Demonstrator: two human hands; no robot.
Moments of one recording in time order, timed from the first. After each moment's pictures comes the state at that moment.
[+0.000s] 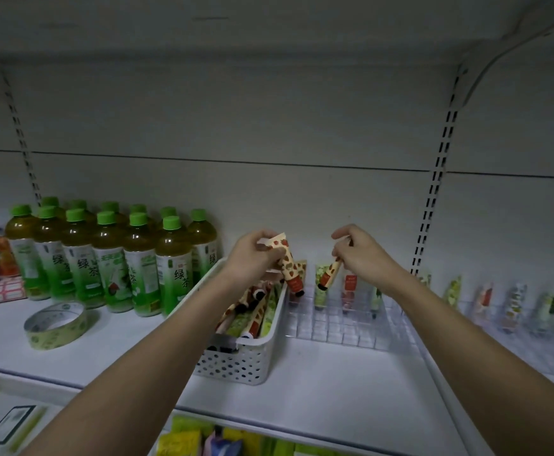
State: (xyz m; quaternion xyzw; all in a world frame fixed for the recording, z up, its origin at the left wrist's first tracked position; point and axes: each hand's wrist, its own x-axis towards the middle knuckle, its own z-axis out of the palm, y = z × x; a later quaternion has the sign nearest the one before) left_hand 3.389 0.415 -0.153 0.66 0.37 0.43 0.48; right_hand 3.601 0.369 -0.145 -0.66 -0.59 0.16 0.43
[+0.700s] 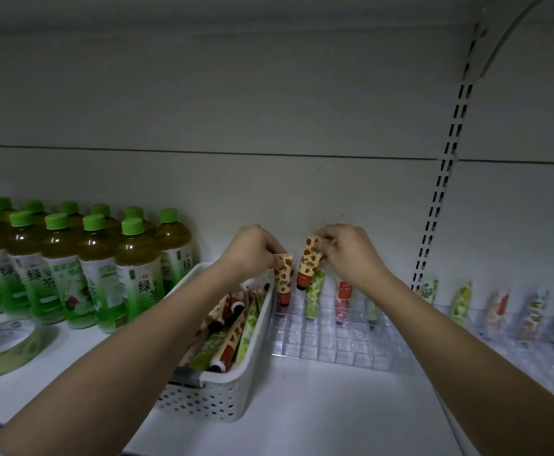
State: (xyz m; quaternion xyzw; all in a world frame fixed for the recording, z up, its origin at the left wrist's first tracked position) left_hand 3.439 0.489 -0.155 0.84 0.43 0.29 0.18; right_hand 3.624 0.422 -0.161 -0.62 -0.67 -0.02 0.40
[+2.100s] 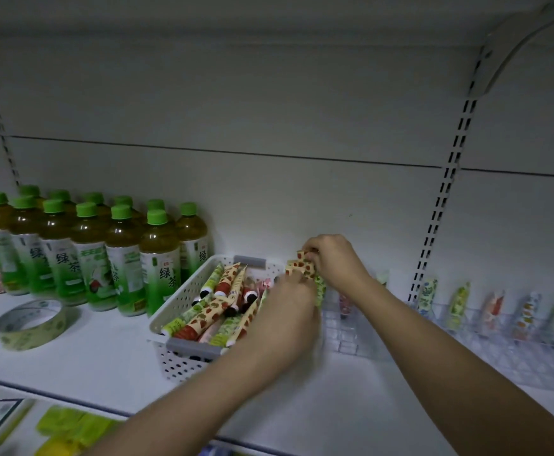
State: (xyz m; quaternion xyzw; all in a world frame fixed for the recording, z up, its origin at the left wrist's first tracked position) left_hand 3.442 0.366 -0.197 0.88 0.40 0.26 0.01; right_hand 3.594 0.434 -0.176 -0.64 -0.71 -0.08 0.27
